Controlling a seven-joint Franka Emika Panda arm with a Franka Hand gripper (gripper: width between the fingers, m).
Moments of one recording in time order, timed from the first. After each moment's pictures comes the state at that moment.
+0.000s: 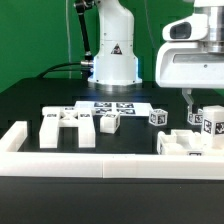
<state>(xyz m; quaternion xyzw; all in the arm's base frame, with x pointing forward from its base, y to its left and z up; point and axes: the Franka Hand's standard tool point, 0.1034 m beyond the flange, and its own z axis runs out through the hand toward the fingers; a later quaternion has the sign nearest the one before) 0.611 0.136 0.087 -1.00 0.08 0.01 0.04</state>
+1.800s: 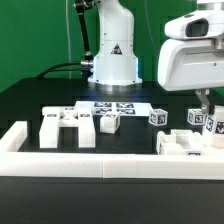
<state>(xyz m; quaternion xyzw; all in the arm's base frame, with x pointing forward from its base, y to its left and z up) 0.614 0.134 0.088 -1.00 -0.05 0.00 0.04</state>
